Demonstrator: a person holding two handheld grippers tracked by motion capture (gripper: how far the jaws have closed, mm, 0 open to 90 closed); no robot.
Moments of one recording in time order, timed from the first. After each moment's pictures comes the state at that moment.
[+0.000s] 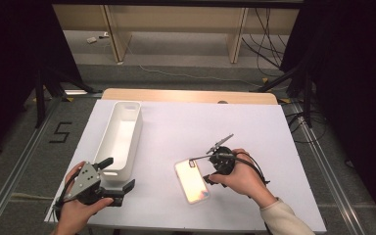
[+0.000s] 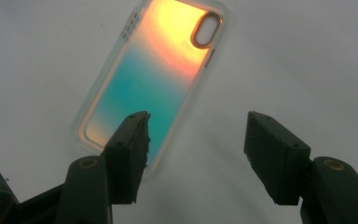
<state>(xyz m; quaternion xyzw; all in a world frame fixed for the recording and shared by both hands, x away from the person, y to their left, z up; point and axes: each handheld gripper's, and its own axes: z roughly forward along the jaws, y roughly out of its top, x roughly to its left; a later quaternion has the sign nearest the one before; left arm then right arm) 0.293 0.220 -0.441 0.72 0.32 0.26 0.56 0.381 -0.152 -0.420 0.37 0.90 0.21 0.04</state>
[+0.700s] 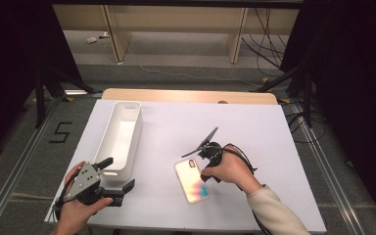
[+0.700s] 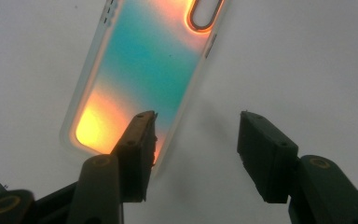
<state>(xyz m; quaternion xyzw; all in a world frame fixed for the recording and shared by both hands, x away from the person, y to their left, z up) 0.293 0.220 -0.441 0.72 0.32 0.26 0.56 0.406 -0.125 -0.427 0.40 0.91 0.11 0.00</state>
